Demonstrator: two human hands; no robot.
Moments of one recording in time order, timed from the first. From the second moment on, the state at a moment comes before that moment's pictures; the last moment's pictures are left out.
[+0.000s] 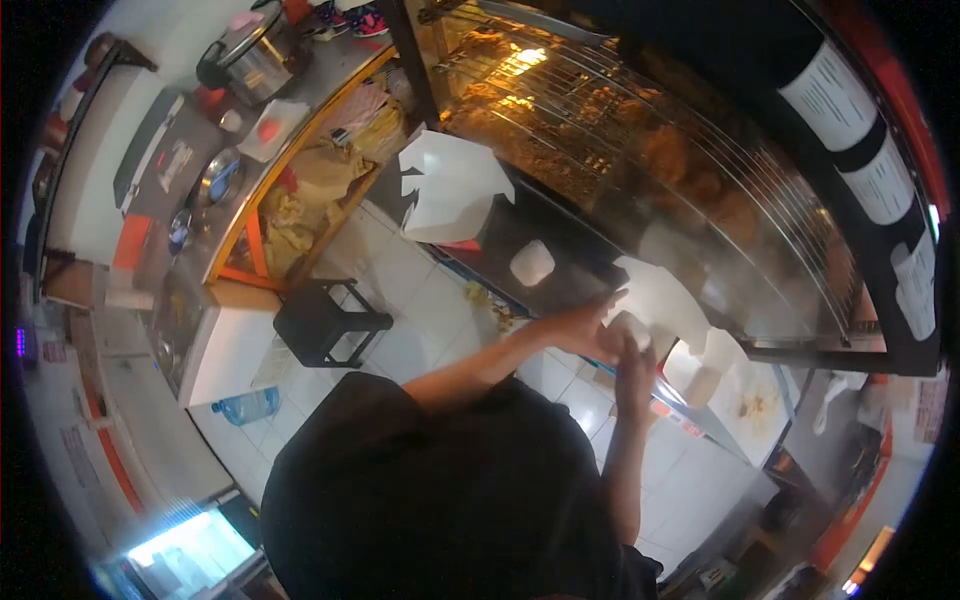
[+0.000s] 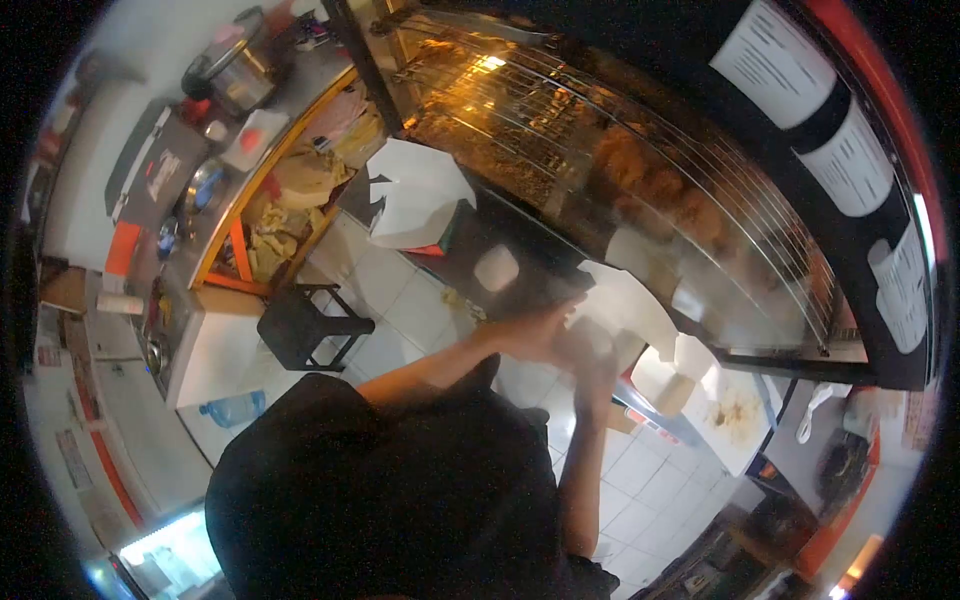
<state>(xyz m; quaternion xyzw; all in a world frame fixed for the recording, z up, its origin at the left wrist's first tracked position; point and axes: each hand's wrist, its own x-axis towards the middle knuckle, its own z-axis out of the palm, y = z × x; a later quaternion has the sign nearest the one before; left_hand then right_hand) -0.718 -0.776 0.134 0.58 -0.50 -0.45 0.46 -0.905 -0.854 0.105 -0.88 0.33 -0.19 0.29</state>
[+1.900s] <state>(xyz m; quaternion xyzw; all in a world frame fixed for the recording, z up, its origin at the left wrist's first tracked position) -0.447 -0.612 0.033 0.95 -0.17 0.07 0.23 -1.039 -0.959 0.049 -0.77 0.52 -0.37 0.01</state>
